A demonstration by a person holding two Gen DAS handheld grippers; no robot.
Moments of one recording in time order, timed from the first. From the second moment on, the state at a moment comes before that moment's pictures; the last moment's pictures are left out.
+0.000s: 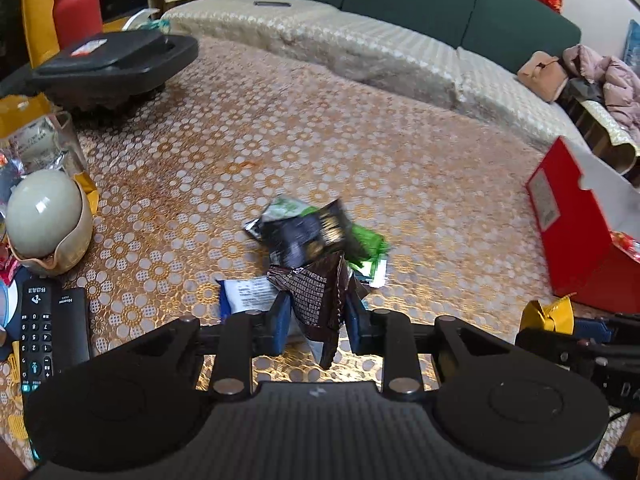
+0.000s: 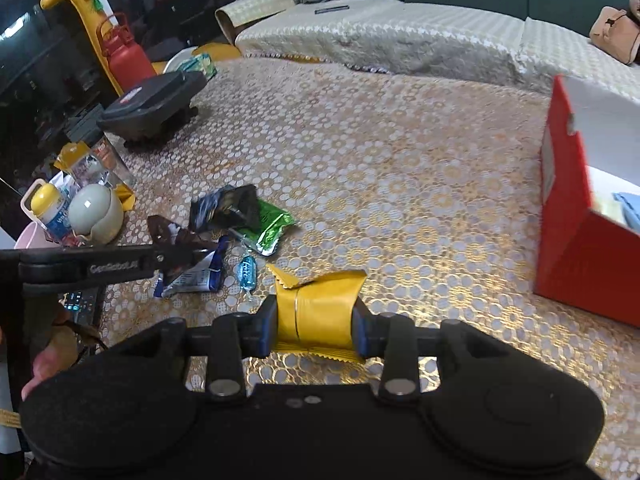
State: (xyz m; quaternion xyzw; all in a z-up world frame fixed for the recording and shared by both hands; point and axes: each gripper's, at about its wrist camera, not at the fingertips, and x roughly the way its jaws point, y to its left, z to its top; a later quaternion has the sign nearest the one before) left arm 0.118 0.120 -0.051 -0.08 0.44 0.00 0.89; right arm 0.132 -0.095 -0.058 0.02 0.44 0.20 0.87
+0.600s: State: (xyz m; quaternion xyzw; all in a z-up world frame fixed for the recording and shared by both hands) left arm 0.107 -0.016 0.025 -0.02 0.40 -0.10 0.91; right arm 0.112 -0.222 0.006 0.04 0.37 0.15 0.92
